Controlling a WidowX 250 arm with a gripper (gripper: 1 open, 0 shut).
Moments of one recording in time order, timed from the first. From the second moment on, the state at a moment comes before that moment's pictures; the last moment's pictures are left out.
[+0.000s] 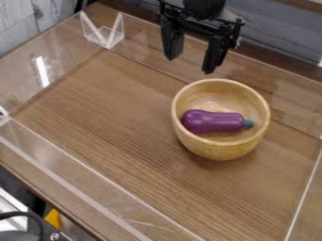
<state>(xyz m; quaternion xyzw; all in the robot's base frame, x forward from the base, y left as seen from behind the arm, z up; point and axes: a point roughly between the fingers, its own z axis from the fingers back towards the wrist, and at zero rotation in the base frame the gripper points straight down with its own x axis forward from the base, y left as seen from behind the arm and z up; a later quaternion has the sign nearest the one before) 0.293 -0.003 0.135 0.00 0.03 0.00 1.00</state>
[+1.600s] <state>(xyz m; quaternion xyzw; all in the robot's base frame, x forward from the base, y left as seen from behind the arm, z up) 0.298 -0.041 0.093 0.01 0.02 -0.08 1.00</state>
